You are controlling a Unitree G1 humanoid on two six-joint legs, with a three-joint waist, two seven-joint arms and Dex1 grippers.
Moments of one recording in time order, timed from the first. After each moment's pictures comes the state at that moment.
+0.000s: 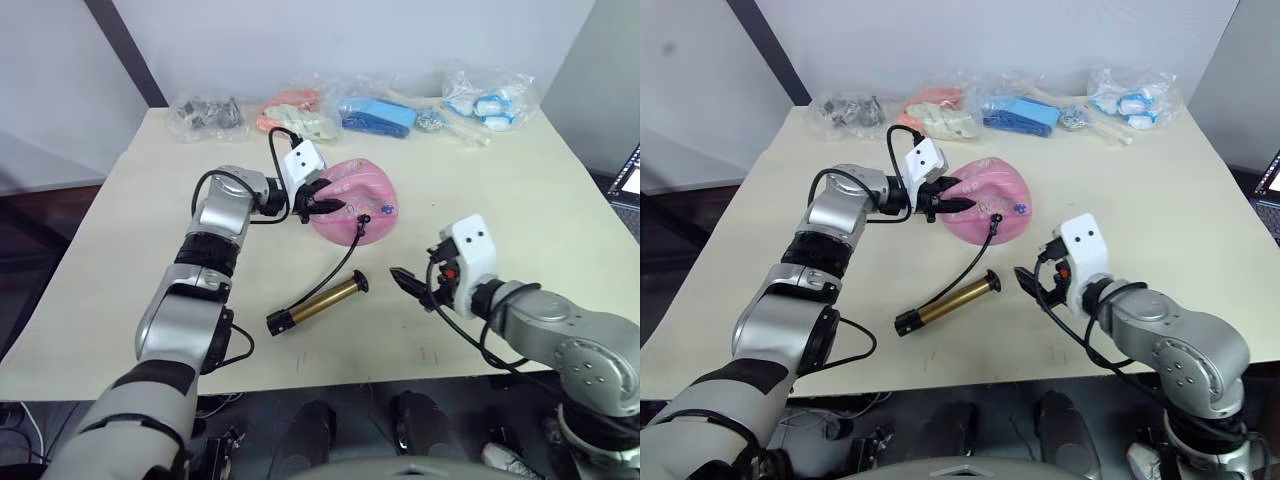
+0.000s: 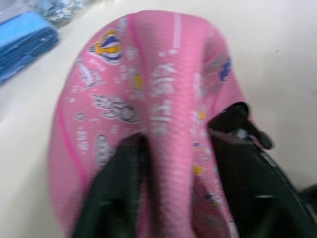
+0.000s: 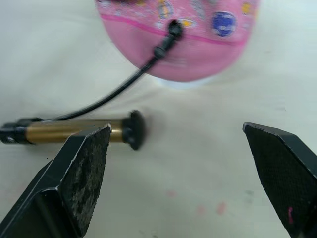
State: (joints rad) left arm -0.98 0.46 -0.13 0.71 -0.02 0.22 -1.13; right arm -0.26 -0.41 -0.06 -0.80 0.77 1.31 0.04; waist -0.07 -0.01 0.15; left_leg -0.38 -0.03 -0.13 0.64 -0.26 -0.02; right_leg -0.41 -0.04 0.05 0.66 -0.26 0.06
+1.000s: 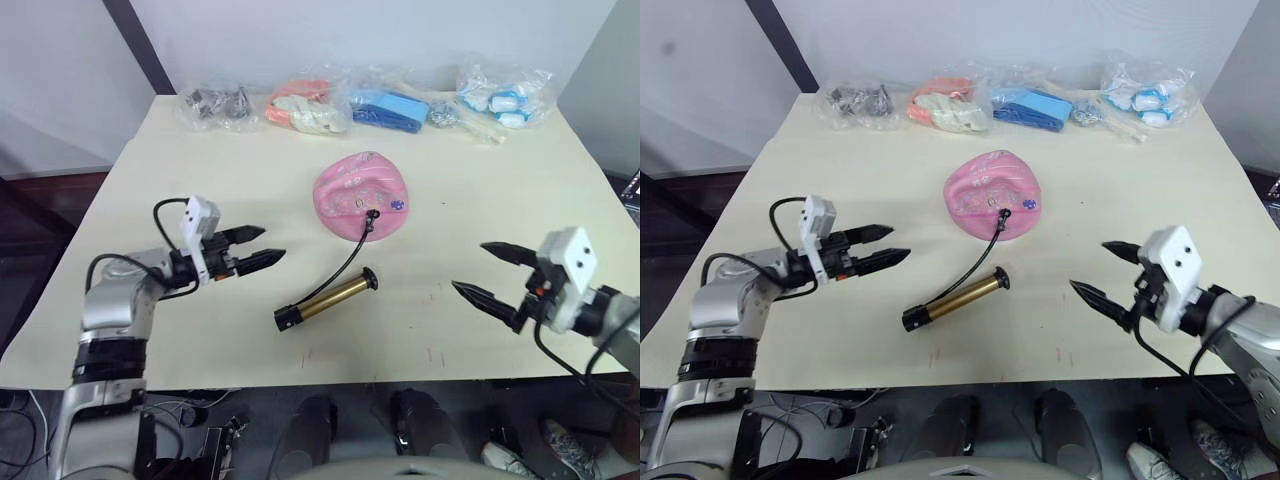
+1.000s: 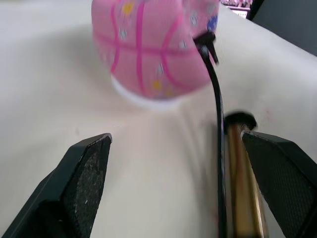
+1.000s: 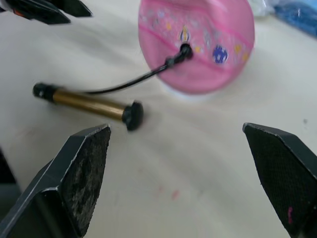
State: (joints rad) left arm -0.35 0.72 0.19 0.21 -0.44 0.50 -1.22; right arm 0.19 -0.75 -0.35 -0.68 0.66 0.62 0.76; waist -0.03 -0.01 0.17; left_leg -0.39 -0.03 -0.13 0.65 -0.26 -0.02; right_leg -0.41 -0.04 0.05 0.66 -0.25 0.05
